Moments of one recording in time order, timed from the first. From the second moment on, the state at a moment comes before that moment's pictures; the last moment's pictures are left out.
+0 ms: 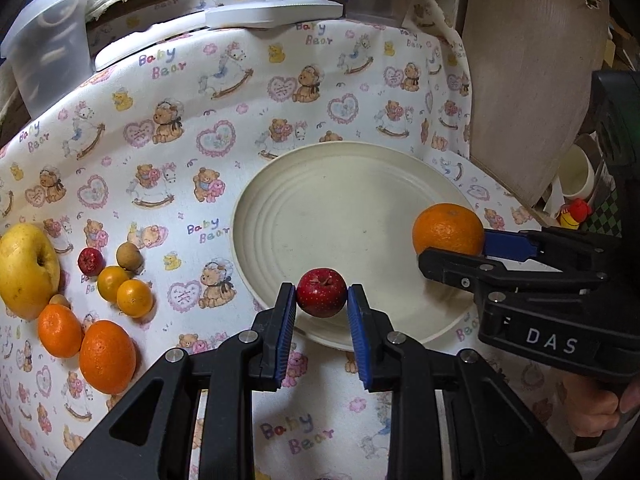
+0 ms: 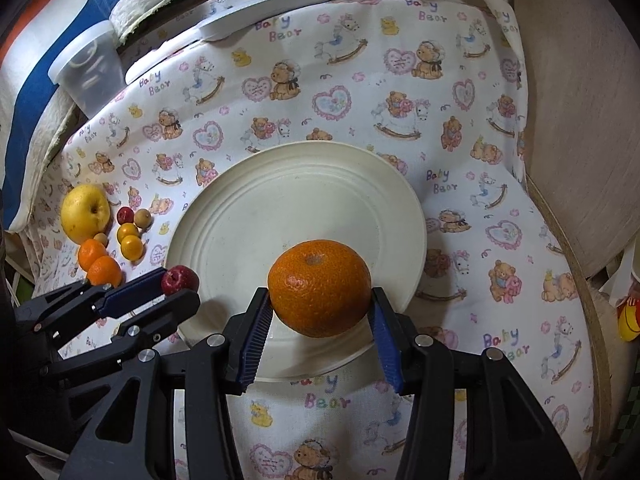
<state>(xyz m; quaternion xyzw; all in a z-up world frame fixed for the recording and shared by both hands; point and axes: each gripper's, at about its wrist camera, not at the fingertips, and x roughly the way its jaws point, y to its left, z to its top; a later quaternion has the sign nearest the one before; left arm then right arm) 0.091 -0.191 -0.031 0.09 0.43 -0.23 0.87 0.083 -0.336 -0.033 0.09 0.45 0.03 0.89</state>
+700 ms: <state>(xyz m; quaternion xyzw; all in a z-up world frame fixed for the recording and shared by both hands) 0.076 -0.179 -0.014 0.09 0.38 -0.22 0.89 0.066 -0.333 -0.009 0.10 0.39 0.04 0.92</state>
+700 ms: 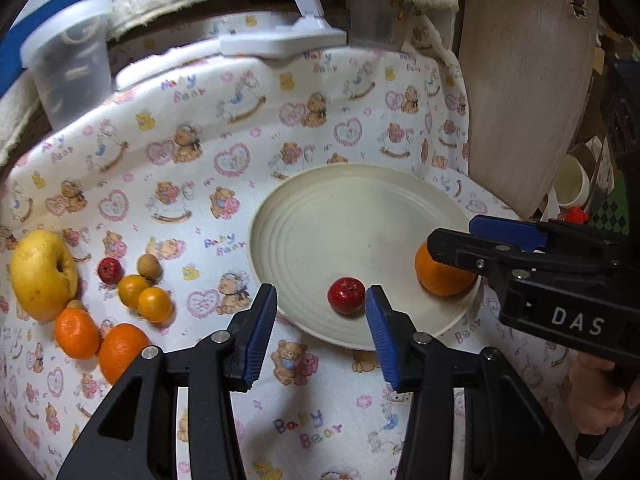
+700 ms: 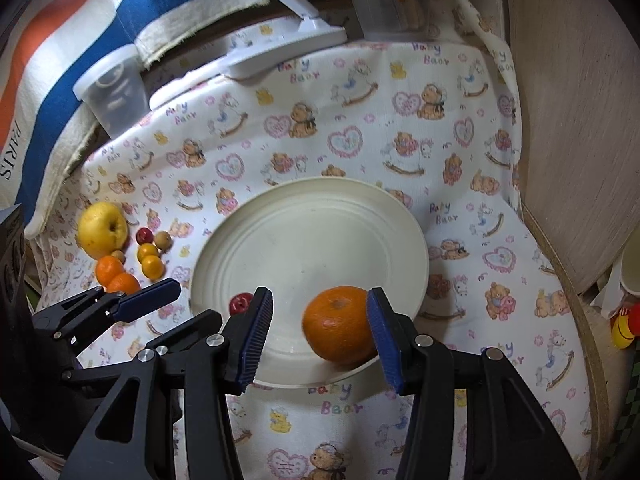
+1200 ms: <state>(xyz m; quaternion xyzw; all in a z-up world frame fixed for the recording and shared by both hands) 0.020 -0.097 0.055 0.04 0.23 -0.18 0.96 0.034 -0.333 0.028 0.13 0.27 0.06 0.95</state>
